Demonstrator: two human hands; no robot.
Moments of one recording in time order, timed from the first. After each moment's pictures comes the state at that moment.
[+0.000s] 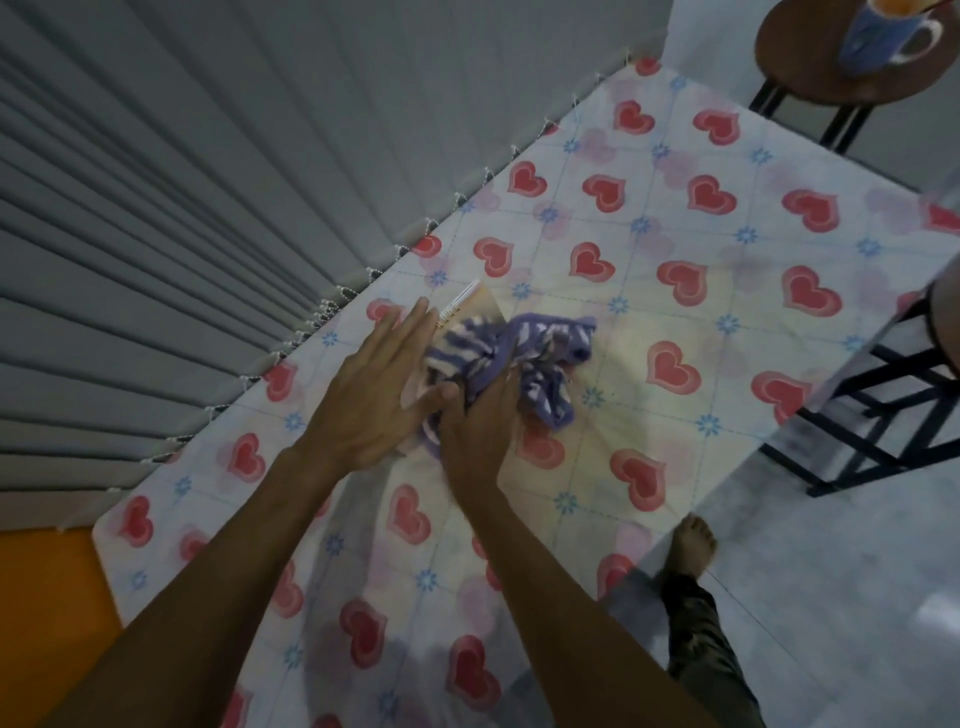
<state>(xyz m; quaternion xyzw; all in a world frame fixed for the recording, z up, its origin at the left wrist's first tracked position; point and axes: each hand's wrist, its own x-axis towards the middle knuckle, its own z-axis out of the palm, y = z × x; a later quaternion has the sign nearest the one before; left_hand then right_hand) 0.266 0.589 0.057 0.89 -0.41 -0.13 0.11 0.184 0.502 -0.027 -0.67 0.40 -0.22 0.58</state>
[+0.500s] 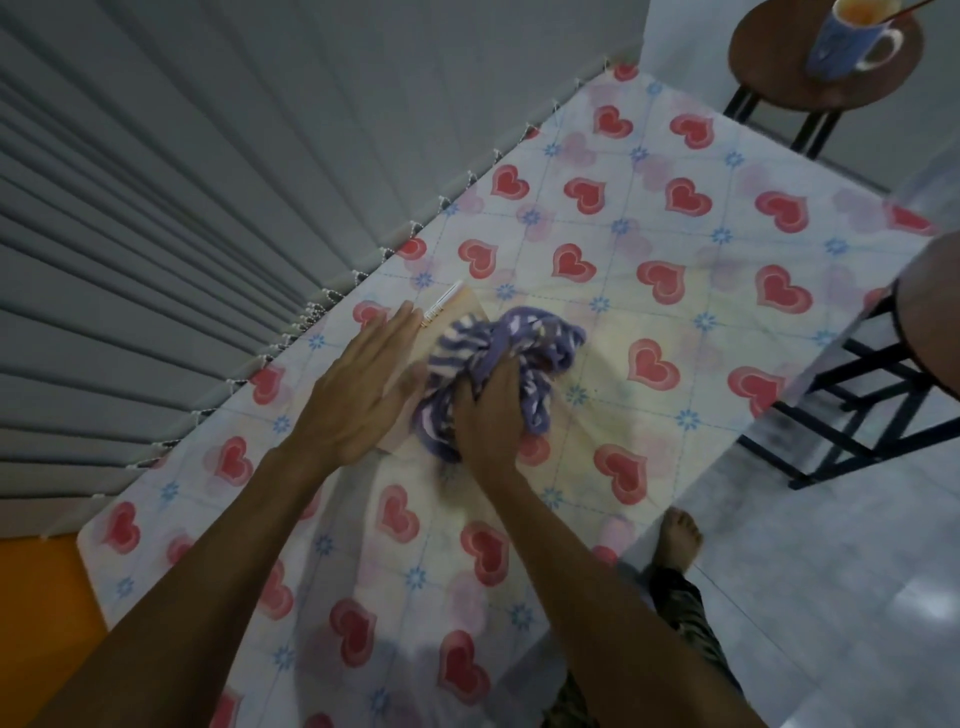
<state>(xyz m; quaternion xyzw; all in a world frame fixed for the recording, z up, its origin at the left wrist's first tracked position) 0.264 0.588 0.061 0.90 -0.38 -0.15 0.17 0.175 0.468 -0.042 -0.71 0.37 -0.15 0.58</state>
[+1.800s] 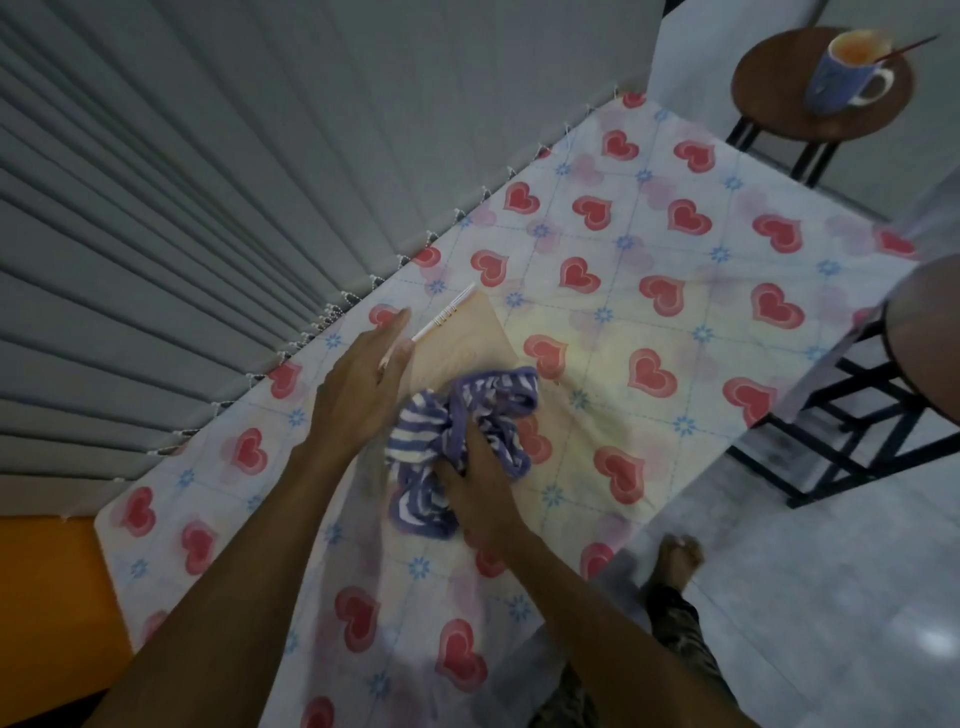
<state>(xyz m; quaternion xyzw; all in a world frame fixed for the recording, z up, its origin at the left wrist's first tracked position) 0.259 0.592 0.063 0.94 -0.25 -0.11 0.22 0.105 0.504 -0.033 -0.68 0.18 -0.08 0.70</state>
